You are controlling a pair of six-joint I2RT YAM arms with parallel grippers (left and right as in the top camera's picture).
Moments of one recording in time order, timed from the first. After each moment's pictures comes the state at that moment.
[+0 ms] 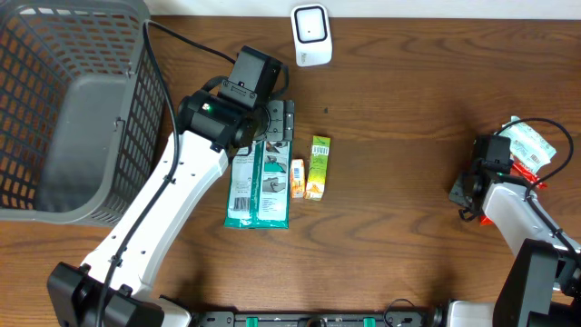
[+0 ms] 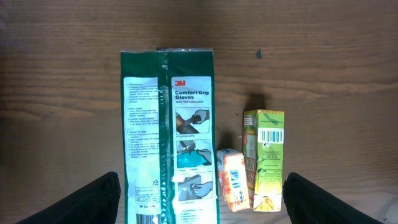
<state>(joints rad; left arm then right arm) -0.47 1.59 1.54 -0.98 -0.06 -0.38 -0.21 1.54 0.72 -0.46 0.31 0.28</state>
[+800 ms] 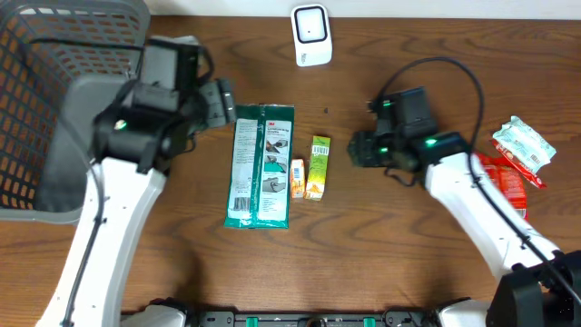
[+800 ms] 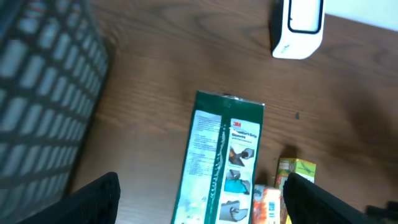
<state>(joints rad) -0.23 1.39 1.53 -1.01 -0.08 -0.38 0.35 1.54 1.08 -0.60 -0.18 0.35</state>
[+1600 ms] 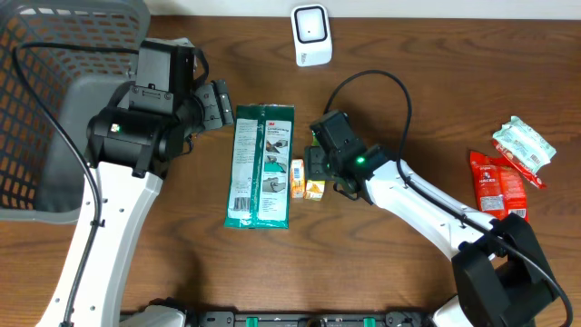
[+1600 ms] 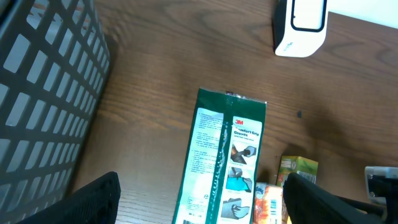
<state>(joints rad) -0.23 1.40 1.53 -1.02 -0.08 -0.38 0.62 1.70 1.08 -0.45 0.07 0.57</state>
